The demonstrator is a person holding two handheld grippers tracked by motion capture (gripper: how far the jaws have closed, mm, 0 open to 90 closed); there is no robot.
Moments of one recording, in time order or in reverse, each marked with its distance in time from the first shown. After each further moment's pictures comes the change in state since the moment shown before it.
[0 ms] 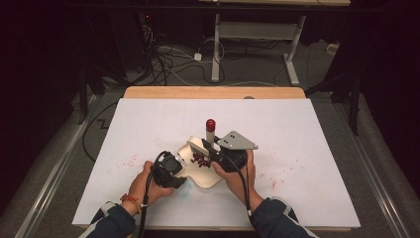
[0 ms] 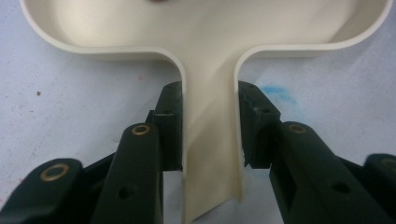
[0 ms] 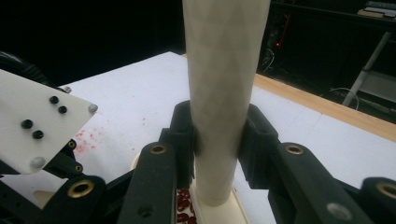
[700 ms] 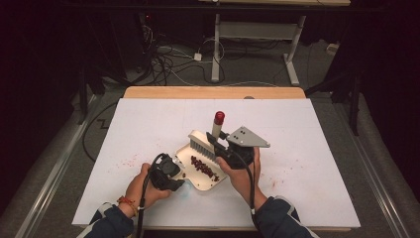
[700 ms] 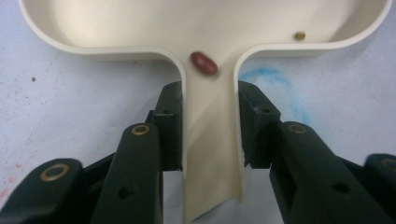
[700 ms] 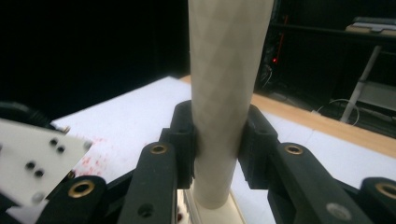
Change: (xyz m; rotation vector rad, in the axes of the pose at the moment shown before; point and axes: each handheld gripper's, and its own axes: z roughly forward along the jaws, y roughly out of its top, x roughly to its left) left arm -0.002 -0.009 -0.004 0.007 -0.004 0.024; right arm -0.011 0.015 -0.018 -0.092 -0.008 0.062
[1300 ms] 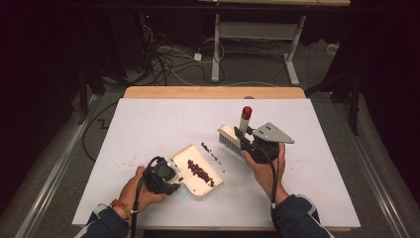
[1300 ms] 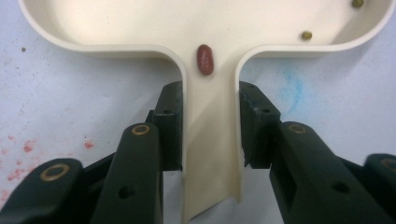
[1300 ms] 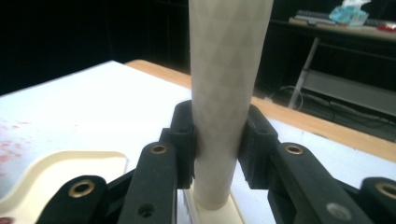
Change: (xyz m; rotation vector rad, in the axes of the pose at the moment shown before) left arm 0.002 -0.012 -0.005 0.016 -0.029 -0.001; right arm -0.056 -0.012 -0.021 0.065 -0.156 -0.035
